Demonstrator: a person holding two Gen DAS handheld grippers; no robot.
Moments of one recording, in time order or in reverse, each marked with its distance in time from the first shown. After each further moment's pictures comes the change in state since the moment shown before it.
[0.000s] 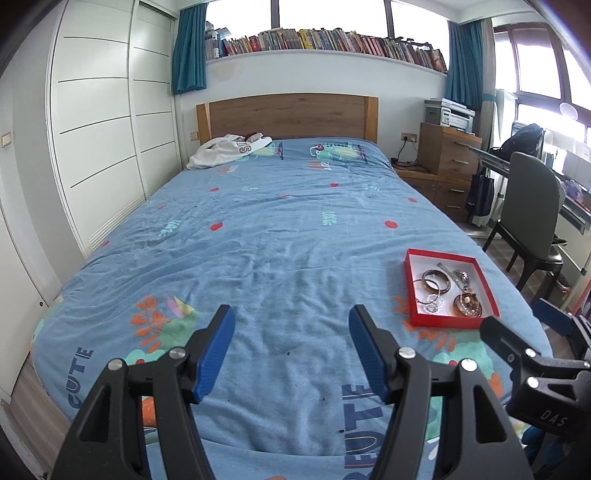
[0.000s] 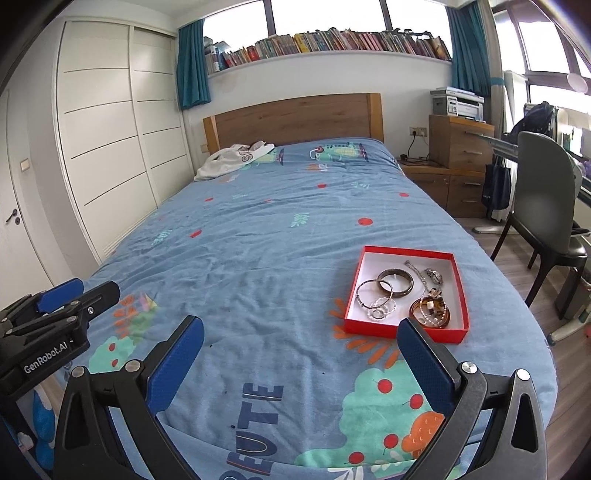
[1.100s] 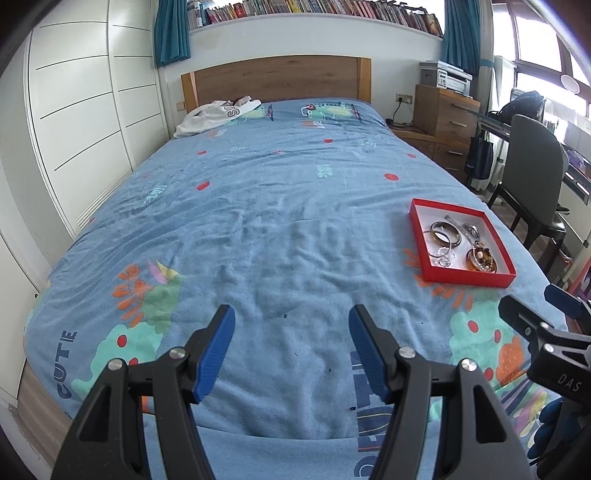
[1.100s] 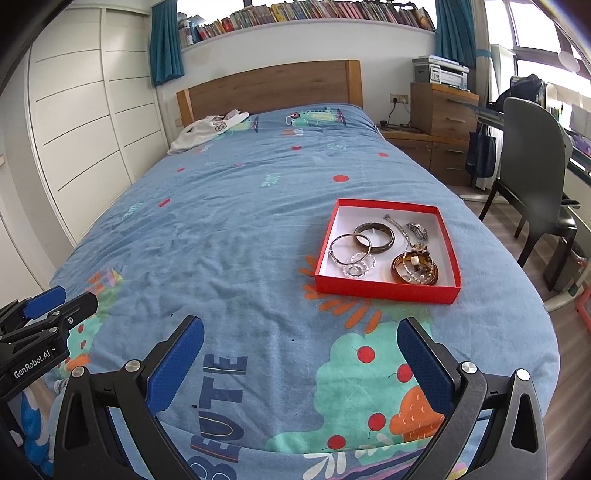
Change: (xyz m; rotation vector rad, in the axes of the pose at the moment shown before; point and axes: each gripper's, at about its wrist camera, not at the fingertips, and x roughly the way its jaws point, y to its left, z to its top) left arm 0.054 -0.002 -0.036 0.045 0.139 -0.025; right arm 0.039 -0.028 -0.031 0.037 0.122 -0.079
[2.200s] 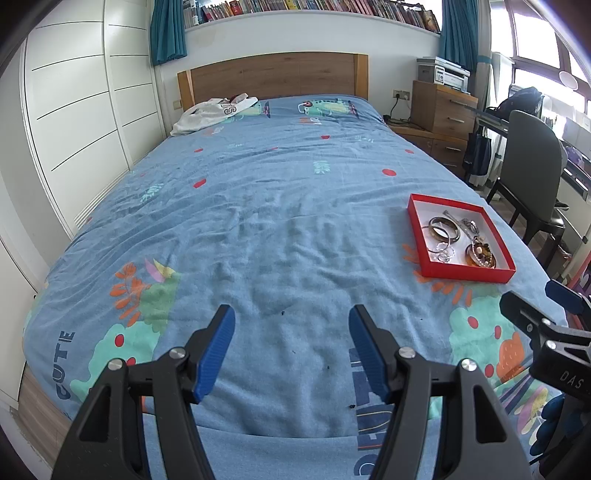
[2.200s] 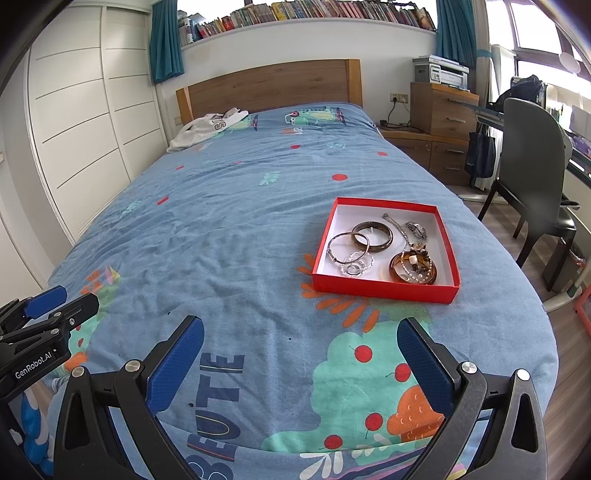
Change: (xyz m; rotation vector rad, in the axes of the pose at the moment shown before) left arm 0.001 -0.002 -0.001 0.001 0.003 -0.001; right arm 0.002 0.000 0.000 -0.002 0.003 -0.002
